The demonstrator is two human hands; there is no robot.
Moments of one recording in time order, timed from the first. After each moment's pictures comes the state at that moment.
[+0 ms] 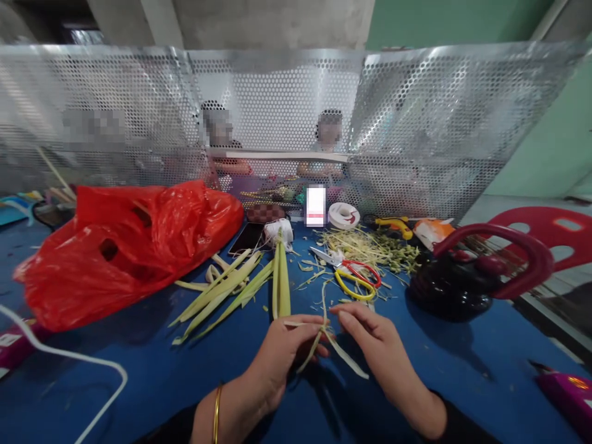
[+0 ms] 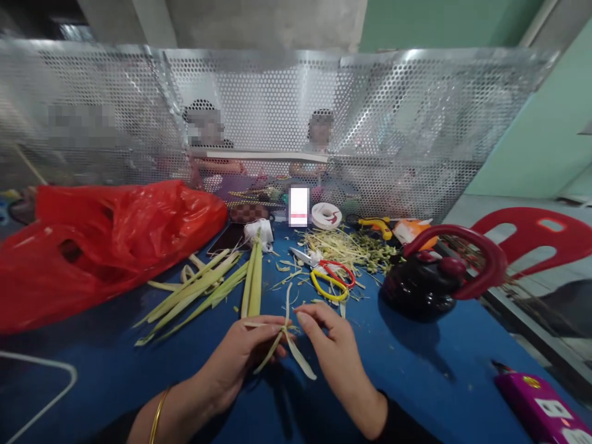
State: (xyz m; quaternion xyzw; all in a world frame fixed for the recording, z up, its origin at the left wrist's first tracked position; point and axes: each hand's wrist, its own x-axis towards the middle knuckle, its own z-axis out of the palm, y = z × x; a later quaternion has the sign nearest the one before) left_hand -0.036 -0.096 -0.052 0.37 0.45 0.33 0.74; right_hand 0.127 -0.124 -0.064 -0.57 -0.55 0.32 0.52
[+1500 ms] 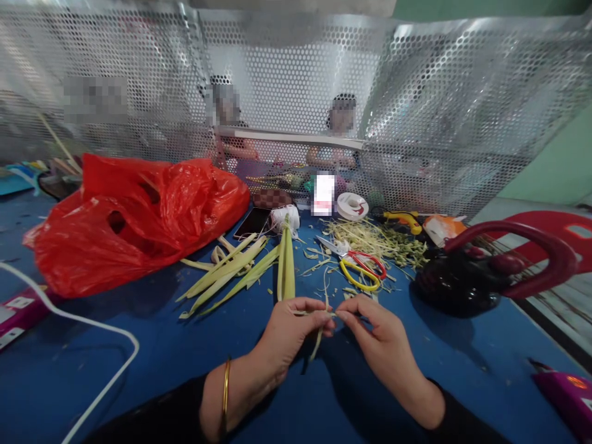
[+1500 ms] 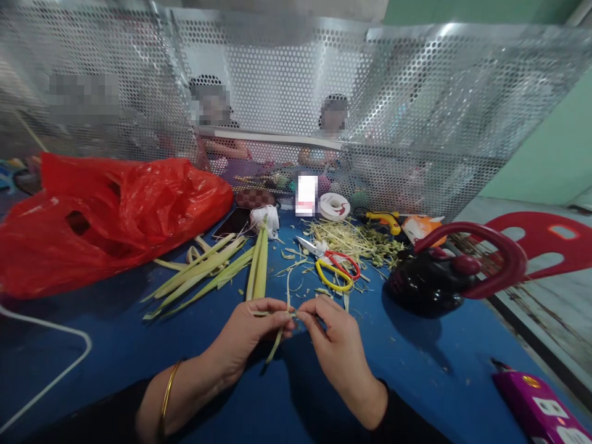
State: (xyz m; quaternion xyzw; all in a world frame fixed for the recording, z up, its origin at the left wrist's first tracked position) left_hand -0.033 -0.098 -0.055 0.35 0.44 0.36 0.75; right_hand 0.129 -0.133 -0.064 -0.54 -0.69 0.19 0.44
